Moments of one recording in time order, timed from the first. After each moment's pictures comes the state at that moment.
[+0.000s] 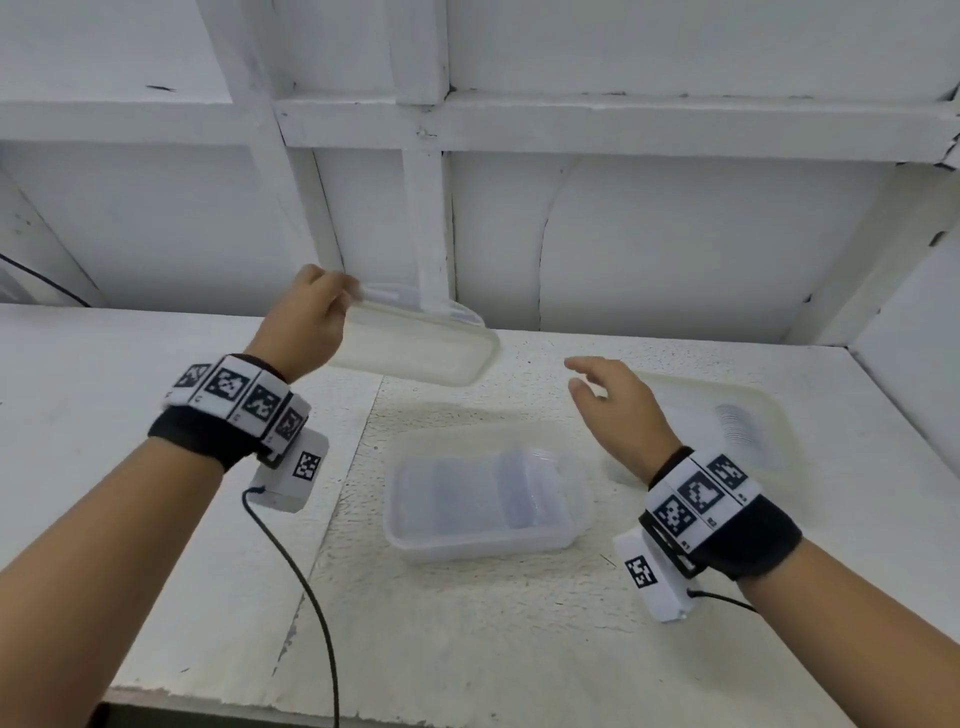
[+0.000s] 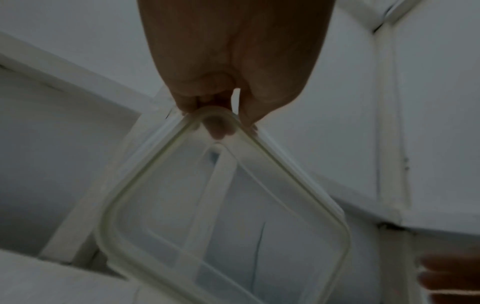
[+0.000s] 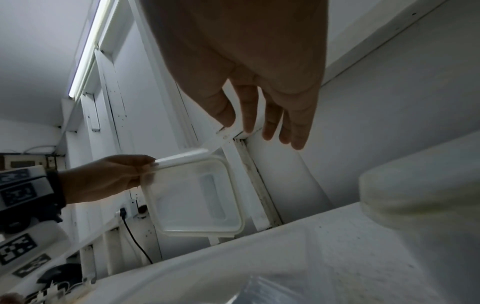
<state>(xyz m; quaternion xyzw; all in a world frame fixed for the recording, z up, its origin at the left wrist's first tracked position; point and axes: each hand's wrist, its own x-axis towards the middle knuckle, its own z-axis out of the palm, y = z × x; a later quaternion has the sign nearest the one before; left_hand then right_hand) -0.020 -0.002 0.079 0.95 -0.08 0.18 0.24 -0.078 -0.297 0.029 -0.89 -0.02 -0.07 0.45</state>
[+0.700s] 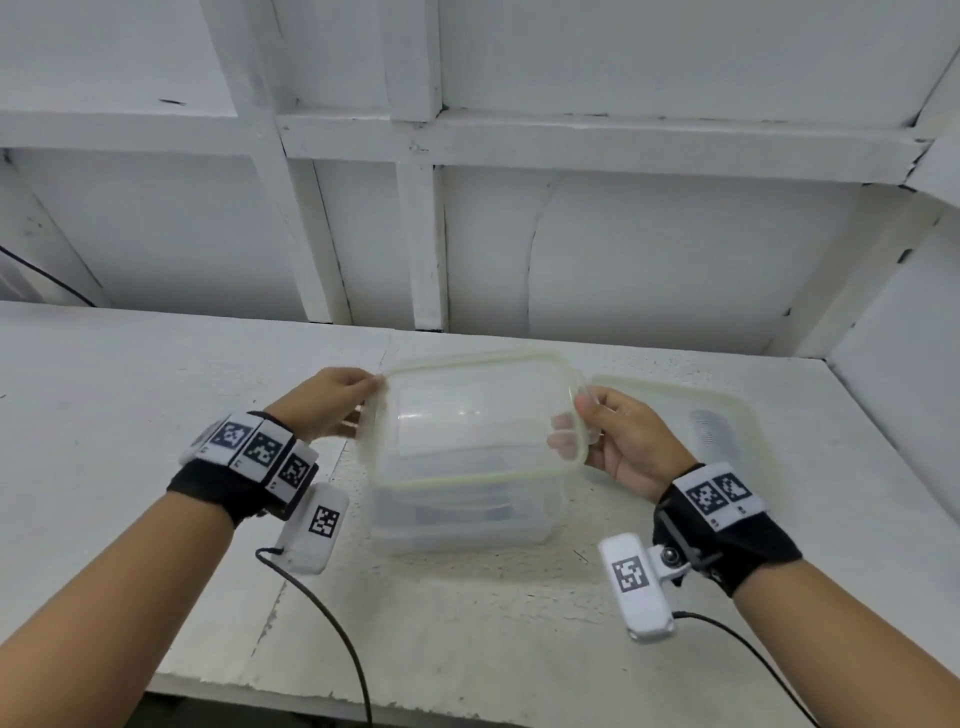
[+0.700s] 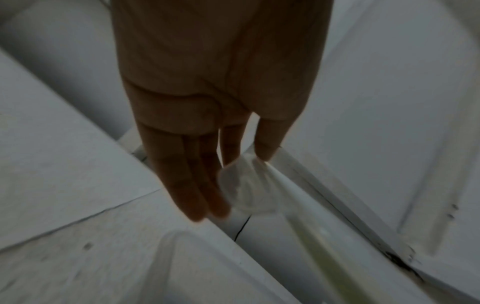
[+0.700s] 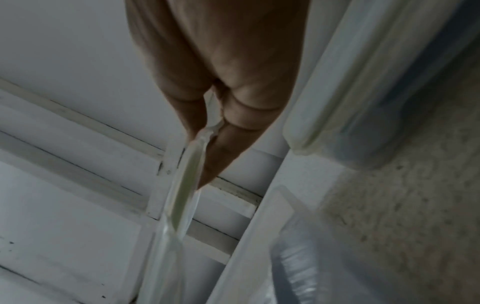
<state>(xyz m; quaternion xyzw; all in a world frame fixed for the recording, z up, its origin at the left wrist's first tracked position) -0.066 -0.032 0.043 0.83 0.08 -0.13 0.54 -0.094 -0.329 0.024 -0.59 0.06 0.13 0.79</state>
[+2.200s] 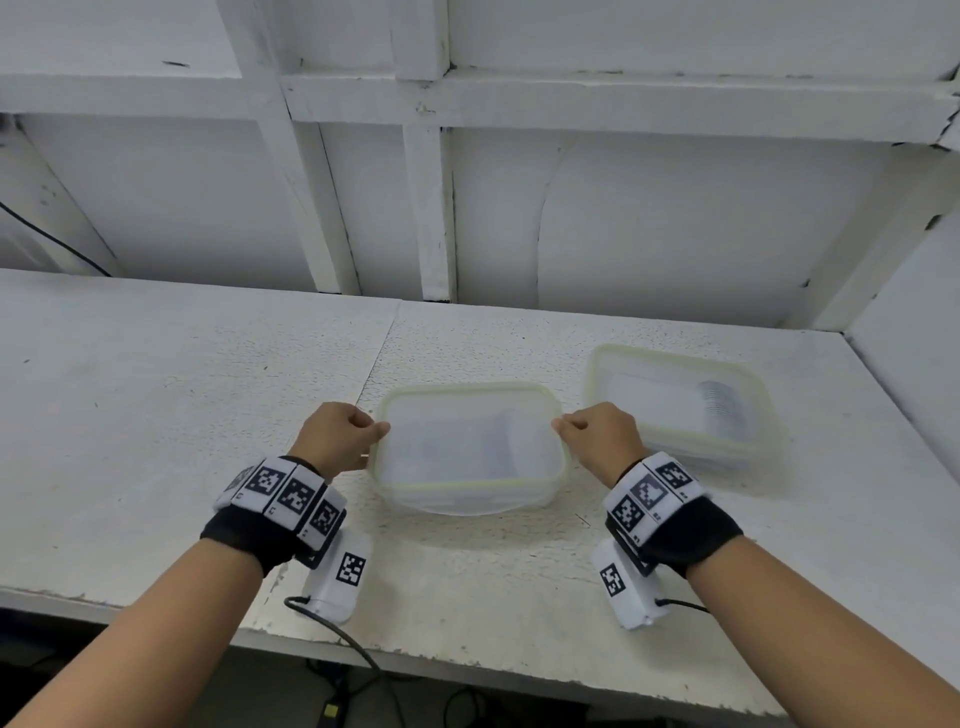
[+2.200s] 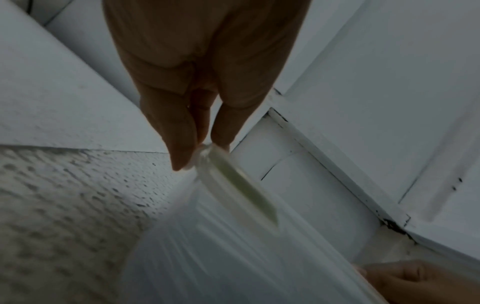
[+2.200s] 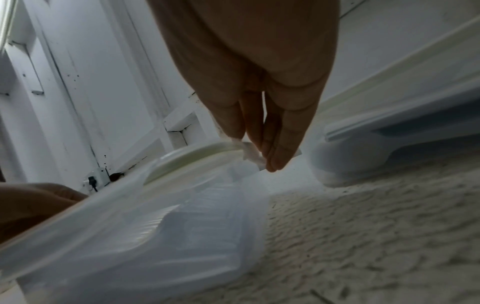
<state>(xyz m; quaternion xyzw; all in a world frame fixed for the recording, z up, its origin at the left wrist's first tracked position) -0.110 -0.039 -0.013 0.85 0.19 -0.06 0.48 -0.098 -0.314 -0.022 -0.94 0.05 0.06 0.34</state>
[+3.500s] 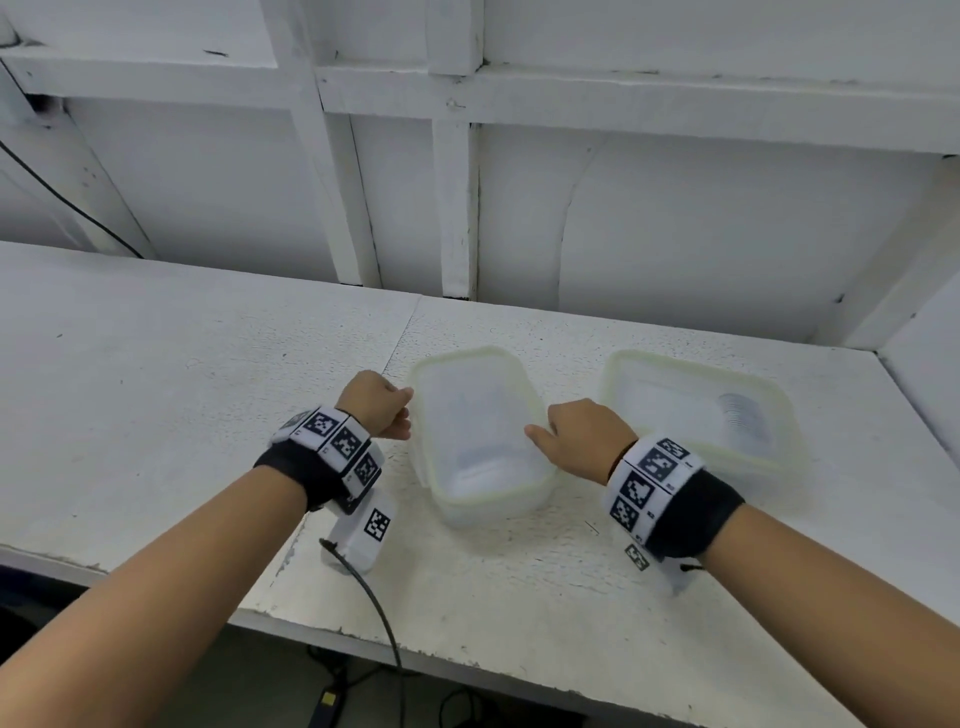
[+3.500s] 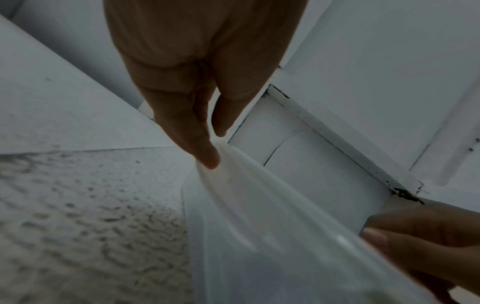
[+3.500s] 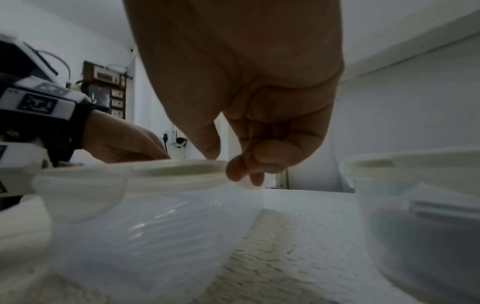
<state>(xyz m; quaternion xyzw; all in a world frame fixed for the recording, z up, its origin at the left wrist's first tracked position) -0.086 -0.059 -0.002 0.83 0.22 -0.07 0.50 -0.089 -0.290 -0.002 -0.98 -0.14 0.14 0.06</state>
